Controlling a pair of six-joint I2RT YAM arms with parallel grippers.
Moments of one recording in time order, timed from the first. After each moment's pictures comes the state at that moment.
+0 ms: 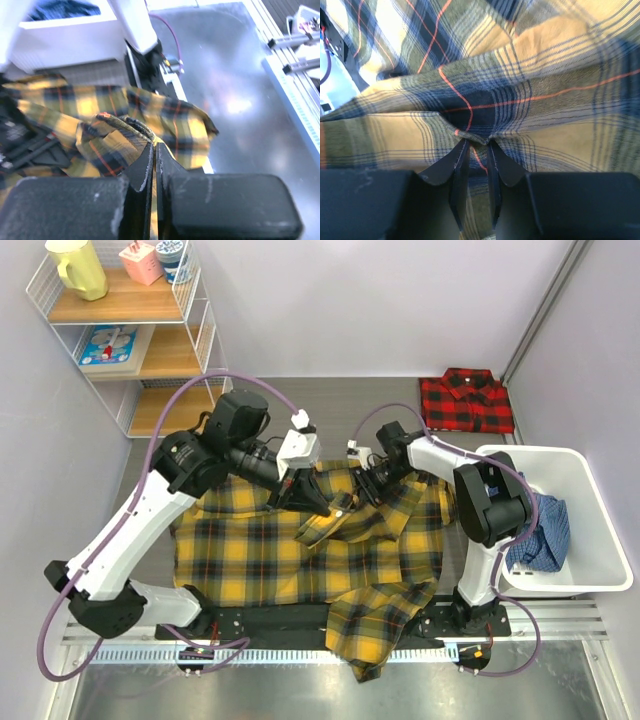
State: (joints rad) left arm -0.75 1.31 1.67 -1.02 1.05 0.48; right arm 0.38 1.89 1.25 -0.77 -0.76 -0.21
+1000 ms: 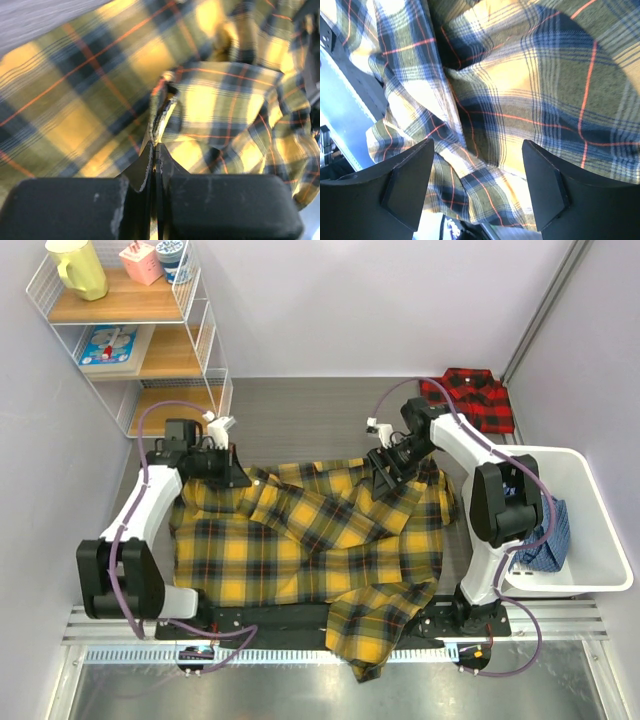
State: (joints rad) left arm -0.02 1.36 1.03 -0.62 0.69 0.05; right arm 0.26 1.86 1.46 -1.08 -0.67 -0.39
